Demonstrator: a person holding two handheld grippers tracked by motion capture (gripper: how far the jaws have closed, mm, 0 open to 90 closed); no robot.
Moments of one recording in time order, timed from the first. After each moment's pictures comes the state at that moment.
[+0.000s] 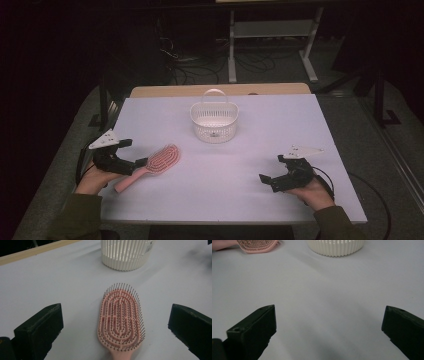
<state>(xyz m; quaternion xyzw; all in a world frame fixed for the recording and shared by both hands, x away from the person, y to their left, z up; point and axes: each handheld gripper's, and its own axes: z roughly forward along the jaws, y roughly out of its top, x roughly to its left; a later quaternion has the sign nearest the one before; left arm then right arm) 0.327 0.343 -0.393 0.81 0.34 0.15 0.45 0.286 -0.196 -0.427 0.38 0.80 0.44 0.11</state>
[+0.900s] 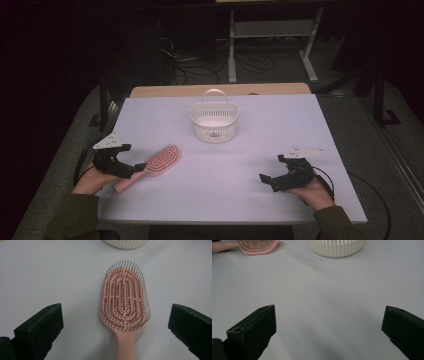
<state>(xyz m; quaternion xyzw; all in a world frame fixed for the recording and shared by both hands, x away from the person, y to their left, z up) 0.328 0.344 -0.401 0.85 0.34 0.13 0.39 0.286 -0.196 -0.427 0.38 0.80 0.45 0.11</state>
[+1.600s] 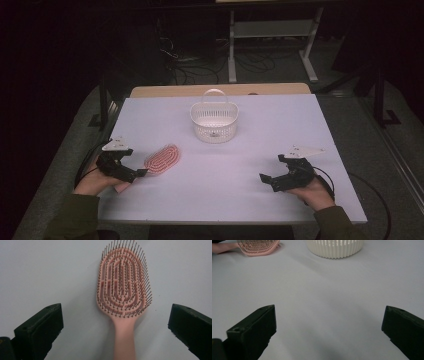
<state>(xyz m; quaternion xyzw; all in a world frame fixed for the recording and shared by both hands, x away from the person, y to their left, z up) 0.328 0.338 -0.408 0.87 0.33 0.12 0.34 0.286 -0.197 -0.426 0.39 0.80 0.45 0.11</state>
